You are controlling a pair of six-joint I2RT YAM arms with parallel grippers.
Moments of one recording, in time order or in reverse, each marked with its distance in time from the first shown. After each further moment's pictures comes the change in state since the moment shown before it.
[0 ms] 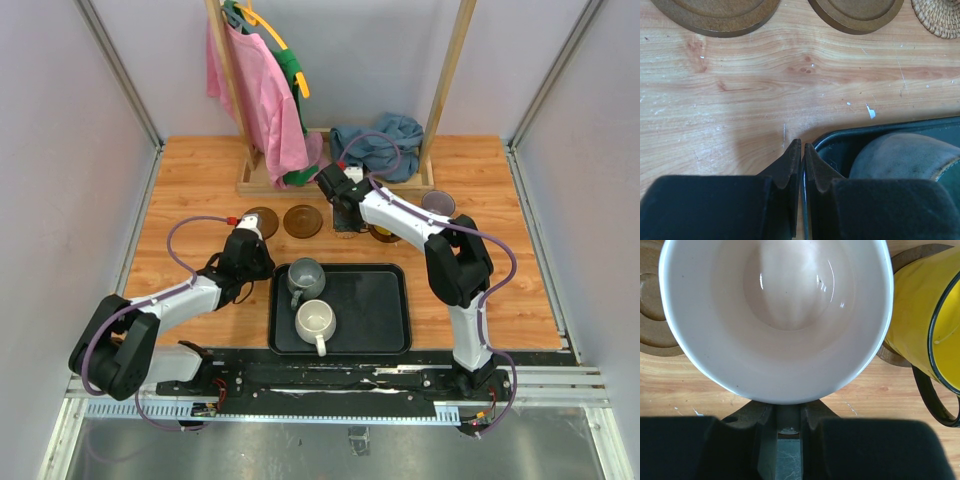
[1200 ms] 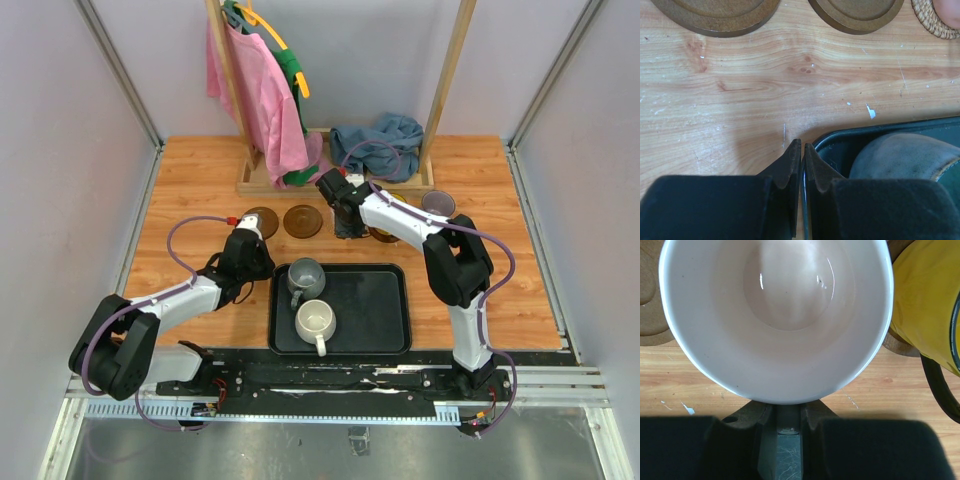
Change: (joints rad) left arm 0.000 0.002 0.000 0.000 0.000 0.000; right arm 0.000 0.000 -0.042 -0.008 -0.033 0.017
